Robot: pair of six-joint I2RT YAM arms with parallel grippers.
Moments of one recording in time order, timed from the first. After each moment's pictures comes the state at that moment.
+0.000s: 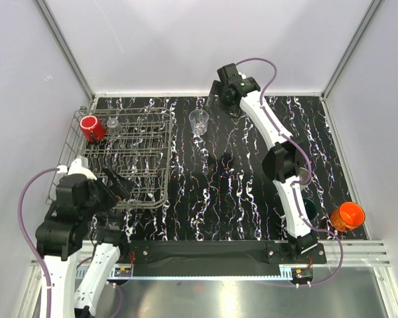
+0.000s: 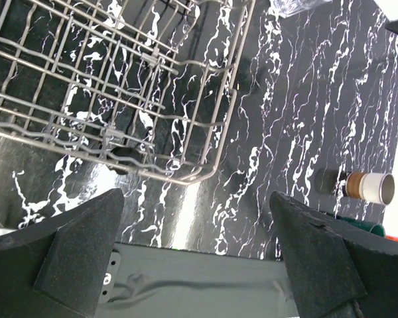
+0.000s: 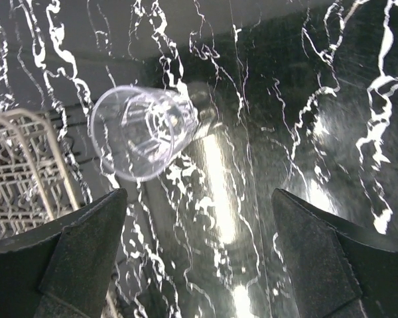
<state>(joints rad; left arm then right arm) -0.09 0.48 1.02 -1.19 0.07 -0.68 0.45 2.39 2.54 -1.06 0.11 0.69</state>
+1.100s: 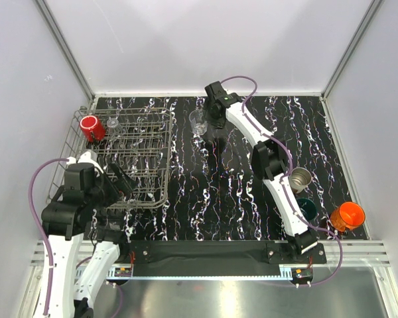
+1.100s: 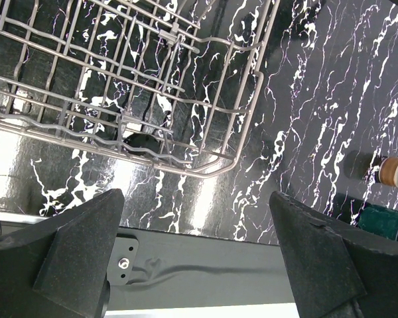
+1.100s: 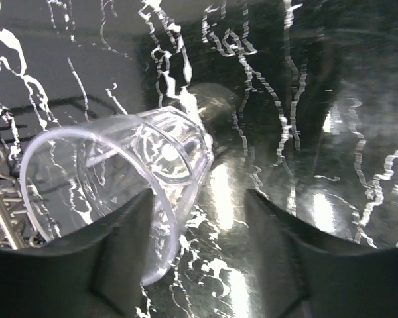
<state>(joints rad) -0.09 0.60 1.03 -1.22 0.08 -0.62 0.49 2.61 2.54 -0.89 0.08 0.70</state>
